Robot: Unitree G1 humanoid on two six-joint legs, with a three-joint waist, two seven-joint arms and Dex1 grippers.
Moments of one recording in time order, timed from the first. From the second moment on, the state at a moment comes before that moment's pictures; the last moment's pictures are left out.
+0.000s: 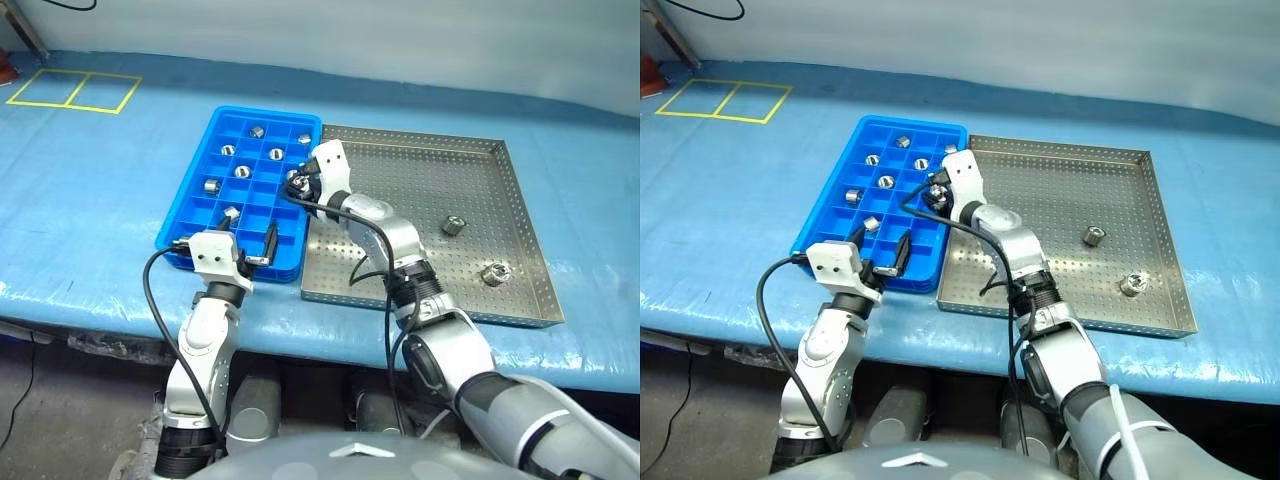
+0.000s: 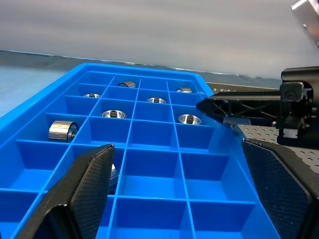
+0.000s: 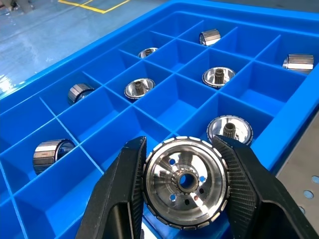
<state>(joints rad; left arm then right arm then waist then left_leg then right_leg) 0.12 0.00 -0.09 -0.36 -0.12 0.16 -0.10 -0.79 0.05 0.11 0.53 0.17 0.44 0.35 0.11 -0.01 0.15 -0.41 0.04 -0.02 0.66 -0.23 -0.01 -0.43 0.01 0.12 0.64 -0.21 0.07</state>
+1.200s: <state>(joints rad) 0.14 -0.03 -0.06 -0.42 -0.05 0.14 0.00 -0.86 0.08 0.08 0.77 0.08 0.19 0.34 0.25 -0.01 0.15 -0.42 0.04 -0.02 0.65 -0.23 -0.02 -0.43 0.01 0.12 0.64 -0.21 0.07</state>
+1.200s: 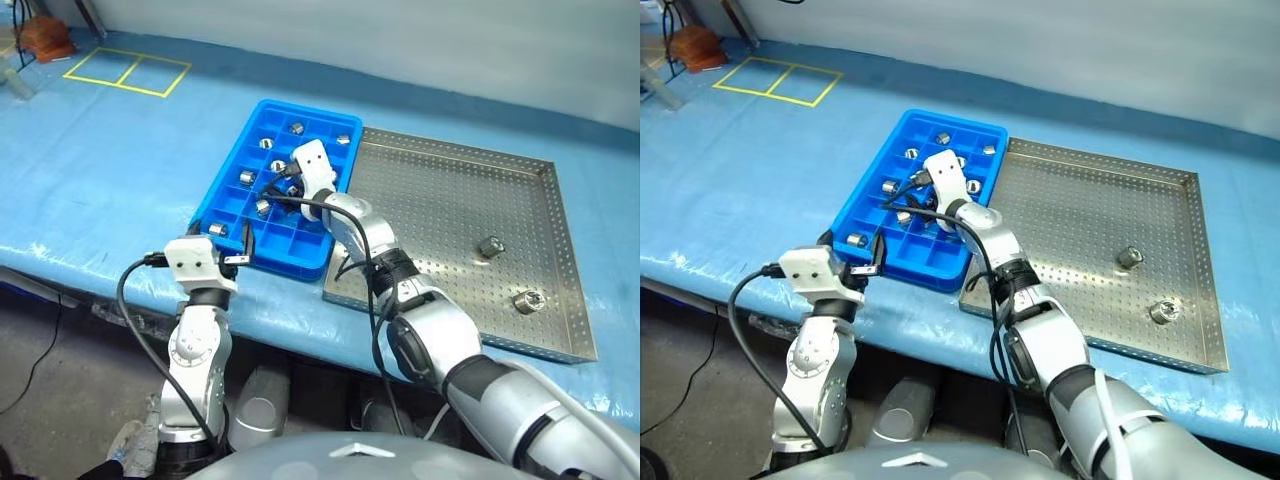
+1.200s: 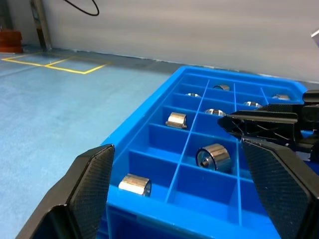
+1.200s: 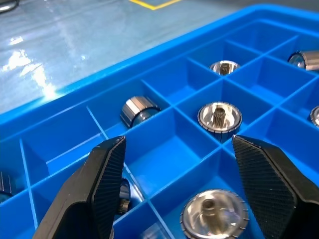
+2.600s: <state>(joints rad) -0.04 0.00 -0.12 -0.23 -0.10 0.14 -0.19 -0.52 -0.15 -0.10 0.25 0.14 0.50 0.20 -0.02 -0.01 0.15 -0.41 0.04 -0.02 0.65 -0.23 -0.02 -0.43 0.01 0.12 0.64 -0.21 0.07</state>
